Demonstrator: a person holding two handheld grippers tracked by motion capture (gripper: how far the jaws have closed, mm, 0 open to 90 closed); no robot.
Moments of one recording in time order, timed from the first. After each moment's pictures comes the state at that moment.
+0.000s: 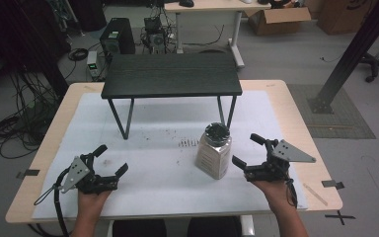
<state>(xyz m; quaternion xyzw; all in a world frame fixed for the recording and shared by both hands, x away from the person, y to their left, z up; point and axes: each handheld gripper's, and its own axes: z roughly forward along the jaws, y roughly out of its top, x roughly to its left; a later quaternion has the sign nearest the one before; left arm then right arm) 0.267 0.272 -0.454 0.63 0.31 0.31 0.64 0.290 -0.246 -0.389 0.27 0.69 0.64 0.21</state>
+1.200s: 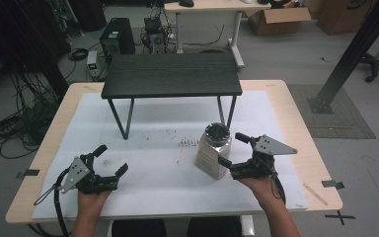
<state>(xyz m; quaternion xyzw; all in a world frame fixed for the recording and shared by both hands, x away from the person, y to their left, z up) 0.267 0.272 -0.454 0.63 0.31 0.31 0.64 0.300 -0.212 -0.385 0.27 0.72 0.62 0.18</state>
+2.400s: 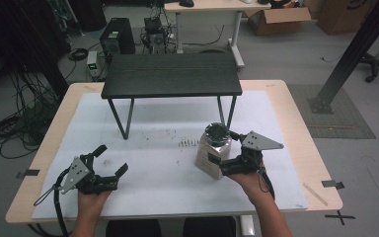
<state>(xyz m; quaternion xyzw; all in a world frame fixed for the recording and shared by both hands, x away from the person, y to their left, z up) 0.266 0.272 -0.455 0.63 0.31 0.31 0.64 0.316 -0.188 -0.390 0.26 0.72 0.62 0.17</state>
